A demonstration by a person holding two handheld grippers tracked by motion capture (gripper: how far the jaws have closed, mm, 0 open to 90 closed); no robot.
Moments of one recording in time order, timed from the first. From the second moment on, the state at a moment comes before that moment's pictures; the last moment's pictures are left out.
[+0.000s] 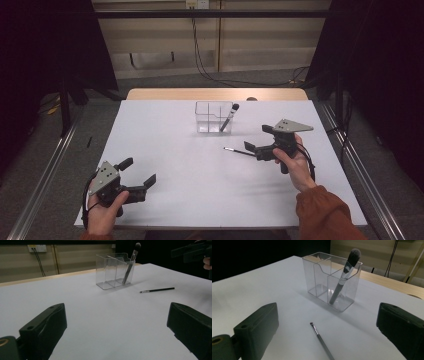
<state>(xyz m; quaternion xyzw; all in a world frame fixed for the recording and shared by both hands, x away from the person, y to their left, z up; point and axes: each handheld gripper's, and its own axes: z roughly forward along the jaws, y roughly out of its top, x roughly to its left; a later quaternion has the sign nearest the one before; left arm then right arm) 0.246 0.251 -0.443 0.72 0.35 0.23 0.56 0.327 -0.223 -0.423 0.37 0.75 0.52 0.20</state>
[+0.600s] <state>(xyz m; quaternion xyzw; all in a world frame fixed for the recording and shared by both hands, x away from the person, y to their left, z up) 0.248 0.253 -0.444 0.72 0.36 0.23 0.55 0.354 -0.208 -0.420 0.36 0.81 0.44 0.14</state>
